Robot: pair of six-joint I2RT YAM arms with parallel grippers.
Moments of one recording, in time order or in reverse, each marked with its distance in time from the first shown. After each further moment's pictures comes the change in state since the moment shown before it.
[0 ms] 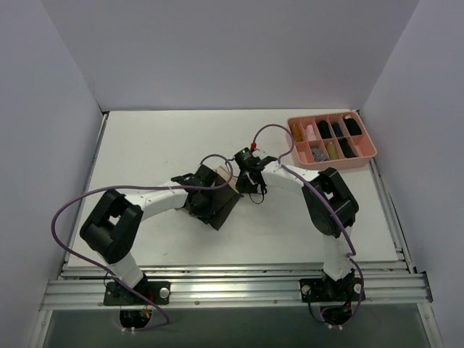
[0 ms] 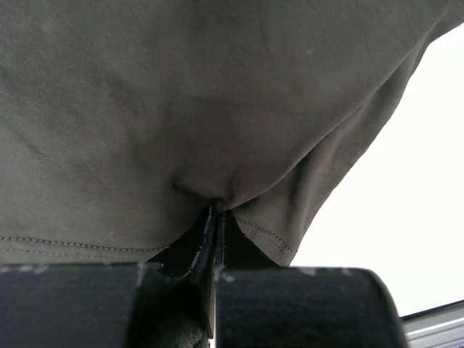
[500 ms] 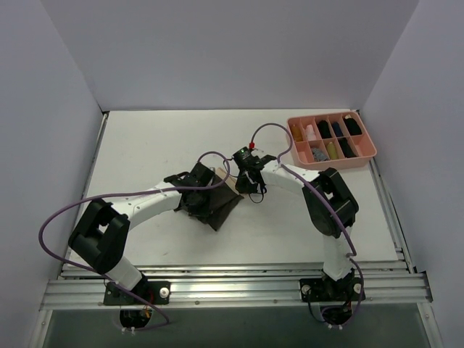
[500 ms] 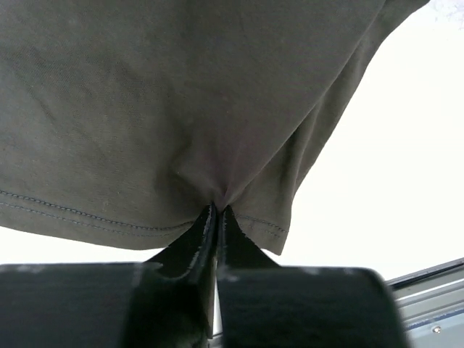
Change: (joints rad) left arm -0.007 -0.109 -0.001 -0.079 0.009 0.008; right arm 0.010 -0.010 0.013 -0.041 0.000 -0.024
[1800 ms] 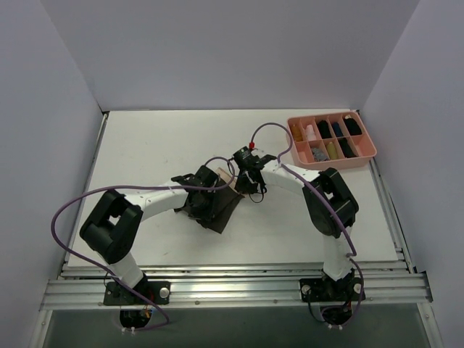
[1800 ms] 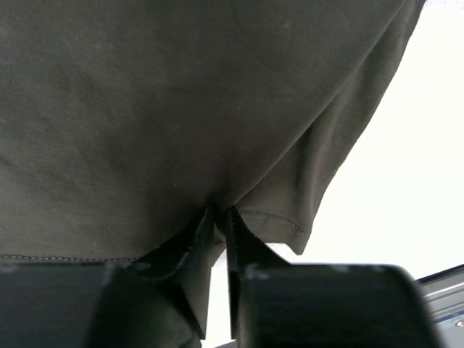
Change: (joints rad) left arm 0.000 0.101 0.001 0.027 0.064 0.052; right arm -0.001 0.000 0.005 -0.006 -0.001 -0.005
